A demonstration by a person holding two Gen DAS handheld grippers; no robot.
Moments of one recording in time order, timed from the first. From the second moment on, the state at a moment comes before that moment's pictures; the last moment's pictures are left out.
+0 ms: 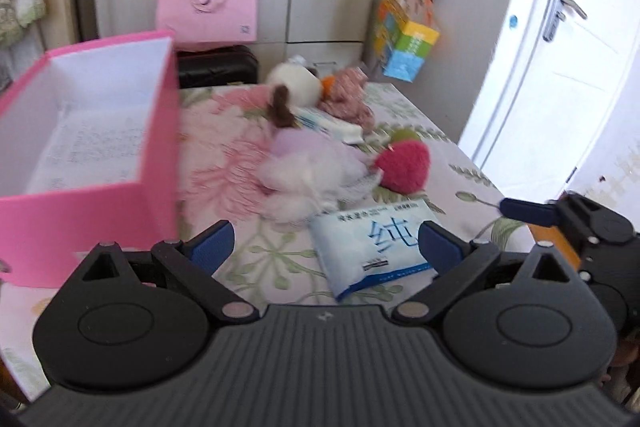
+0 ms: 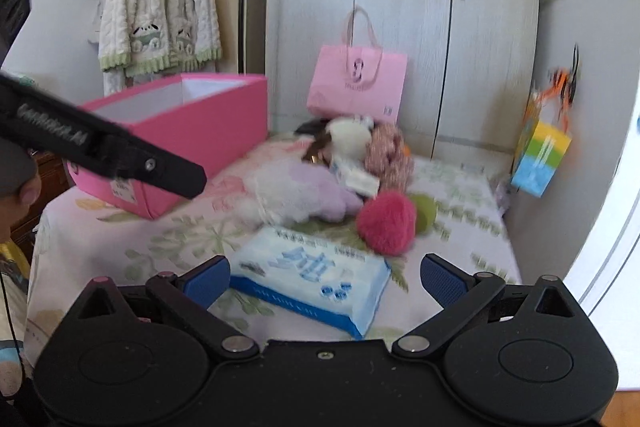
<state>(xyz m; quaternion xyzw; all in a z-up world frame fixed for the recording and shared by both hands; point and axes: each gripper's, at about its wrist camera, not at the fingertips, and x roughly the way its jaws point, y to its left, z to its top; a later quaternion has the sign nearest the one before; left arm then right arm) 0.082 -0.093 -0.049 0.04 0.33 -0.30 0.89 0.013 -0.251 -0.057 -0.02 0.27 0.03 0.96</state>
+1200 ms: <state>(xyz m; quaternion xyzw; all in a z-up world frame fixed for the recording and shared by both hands) 0.119 -0.130 -0.084 0.06 0.47 -0.37 0.80 0.050 -0.238 -0.093 0.03 0.34 0.05 0.94</state>
